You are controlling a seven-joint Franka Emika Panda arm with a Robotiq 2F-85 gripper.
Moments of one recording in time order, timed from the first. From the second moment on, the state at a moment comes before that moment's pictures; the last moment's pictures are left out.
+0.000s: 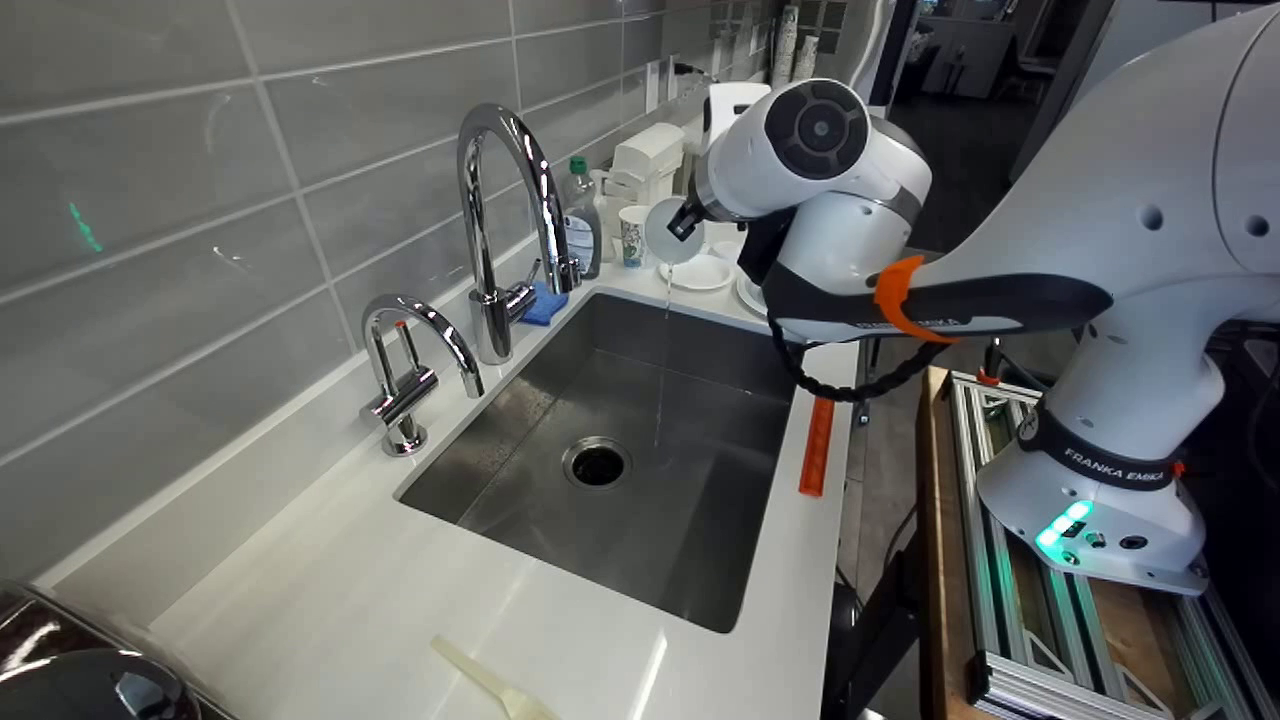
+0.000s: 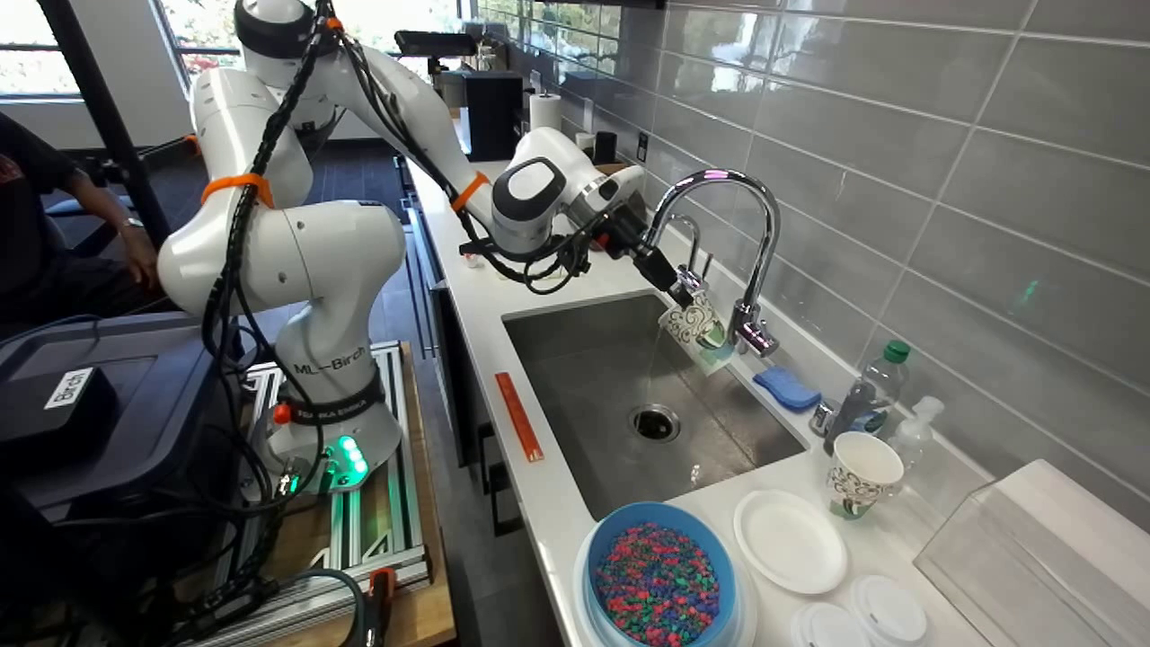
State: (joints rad) arm 1.85 1.06 -1.63 -2.74 0.24 2.98 0.33
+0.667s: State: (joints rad) arm 1.86 1.09 -1.63 -2.74 0.24 2.97 0.33
